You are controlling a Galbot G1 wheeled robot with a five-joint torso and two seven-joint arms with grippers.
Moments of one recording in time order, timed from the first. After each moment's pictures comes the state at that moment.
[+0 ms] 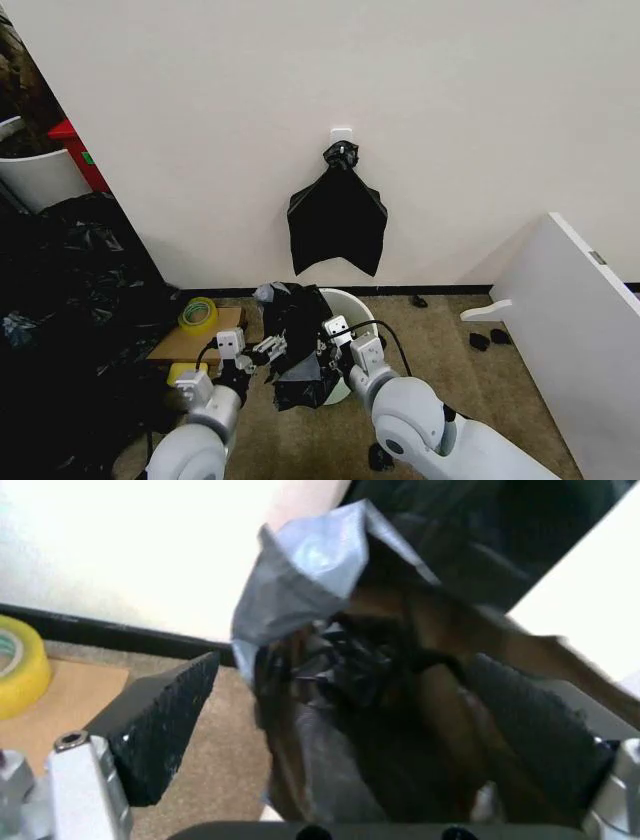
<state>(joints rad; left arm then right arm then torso) 1.39 -0.98 -0.15 -2.11 -0.81 0.07 -0.42 -0.98 1.05 -0.28 2.11 0.62 -0.61 0.48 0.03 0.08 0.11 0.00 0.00</state>
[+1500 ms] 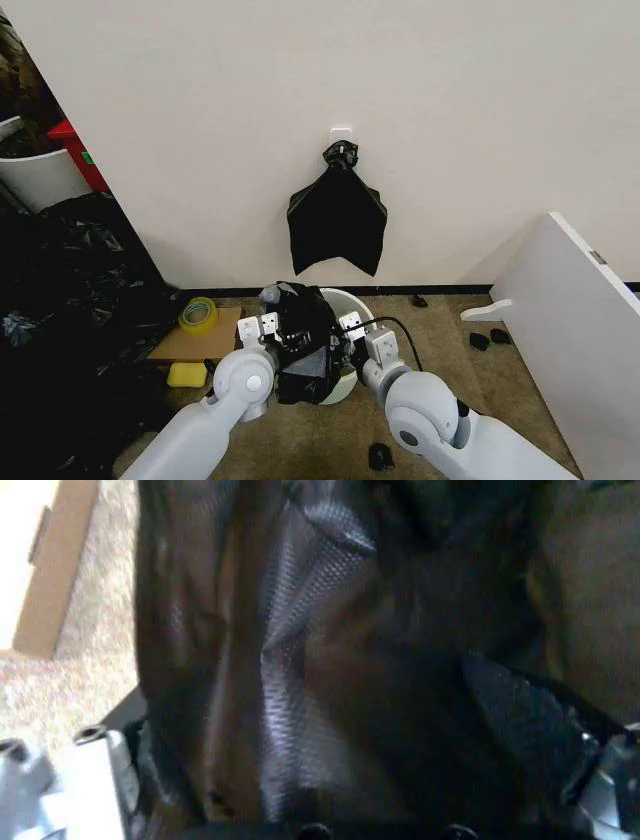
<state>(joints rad) 0.99 -1.15 0.02 -1.86 -1.23 0.56 -0.82 -0.99 1.01 -0.23 2.13 0.70 -0.62 0.50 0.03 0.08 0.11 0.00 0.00</state>
